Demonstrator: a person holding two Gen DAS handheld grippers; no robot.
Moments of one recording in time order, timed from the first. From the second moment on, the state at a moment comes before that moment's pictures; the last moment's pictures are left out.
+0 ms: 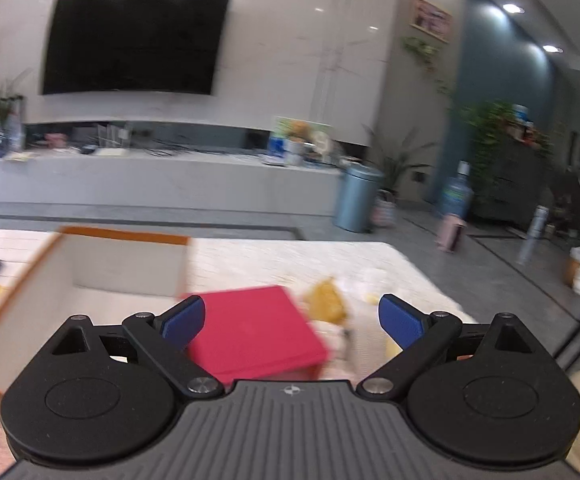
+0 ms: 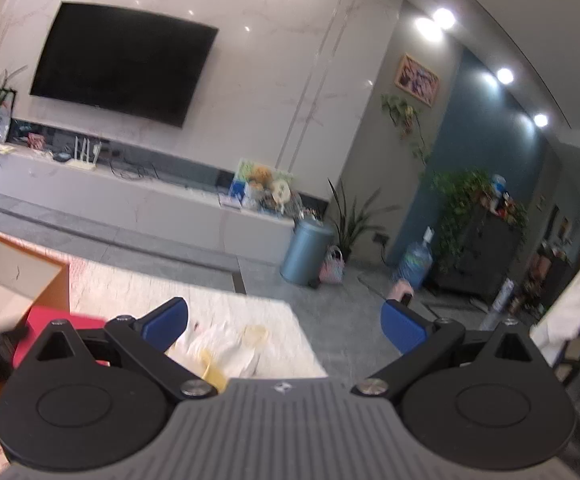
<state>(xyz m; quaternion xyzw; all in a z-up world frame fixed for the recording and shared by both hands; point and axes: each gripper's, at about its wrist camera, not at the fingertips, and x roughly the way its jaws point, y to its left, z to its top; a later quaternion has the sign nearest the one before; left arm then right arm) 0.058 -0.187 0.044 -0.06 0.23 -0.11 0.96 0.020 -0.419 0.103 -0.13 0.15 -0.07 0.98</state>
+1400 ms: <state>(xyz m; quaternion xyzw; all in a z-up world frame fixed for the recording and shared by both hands) 0.102 -0.245 -0.091 -0.06 0.39 -0.20 0.90 0.164 -0.490 -0.105 0.17 0.46 0.02 0.87</state>
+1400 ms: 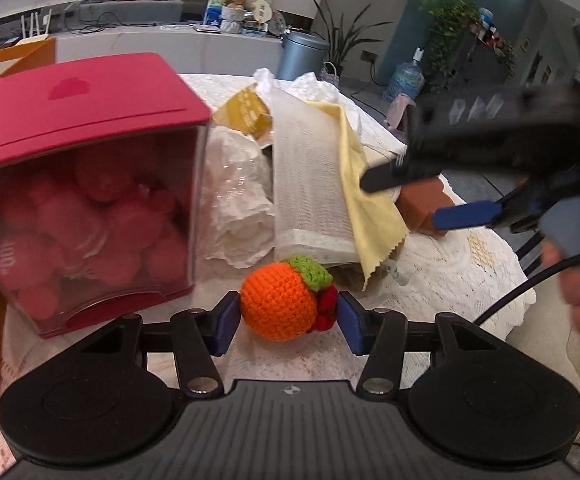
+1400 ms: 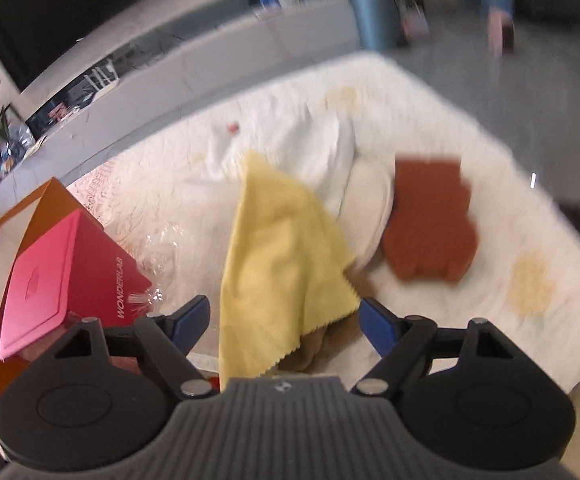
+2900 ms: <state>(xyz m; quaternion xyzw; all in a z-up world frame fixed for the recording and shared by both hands) 0.086 -0.233 -0.045 -0.06 0.35 -0.17 0.92 0.161 -0.486 -0.117 0.13 0.44 0.08 0.89</state>
